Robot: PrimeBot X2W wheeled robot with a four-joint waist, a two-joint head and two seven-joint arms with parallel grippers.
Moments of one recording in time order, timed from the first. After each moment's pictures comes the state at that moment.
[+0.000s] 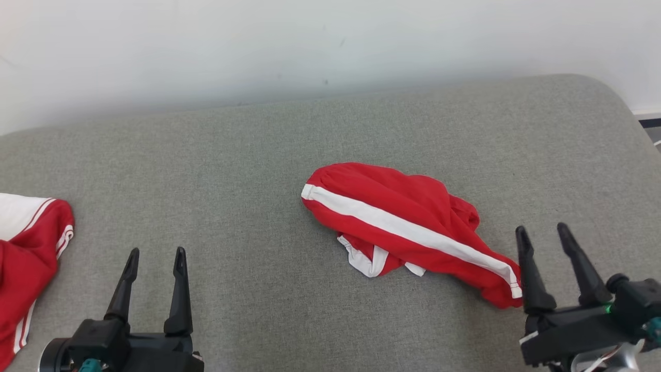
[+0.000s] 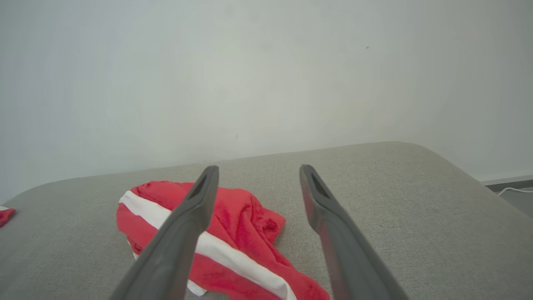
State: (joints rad) left arm -0.14 0.12 -0.08 -0.07 -0.16 0.11 -0.20; right arm -0.04 -0.19 0.14 -0.17 0.26 0.13 -0.07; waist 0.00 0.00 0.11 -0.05
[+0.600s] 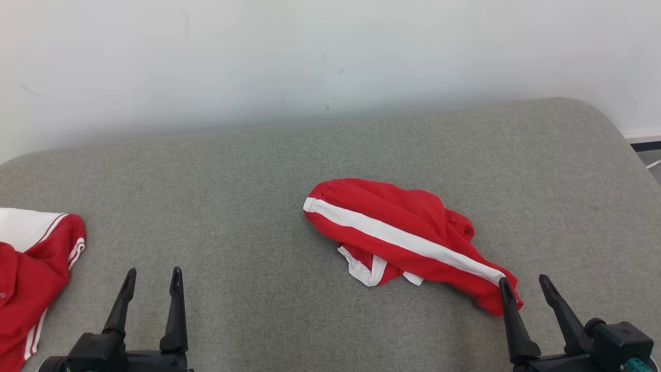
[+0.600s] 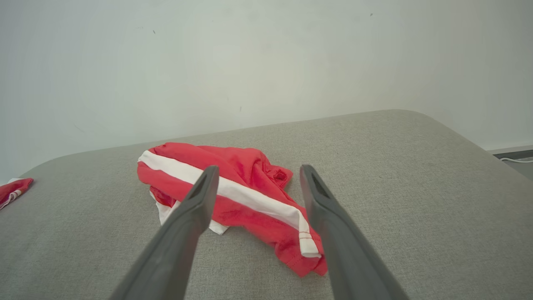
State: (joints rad) left arm -0.08 0.15 -0.08 -0.08 -0.16 0.13 -0.17; right arm 0.11 -0.13 0.16 -0.21 0.21 0.13 -0.03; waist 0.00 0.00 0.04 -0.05
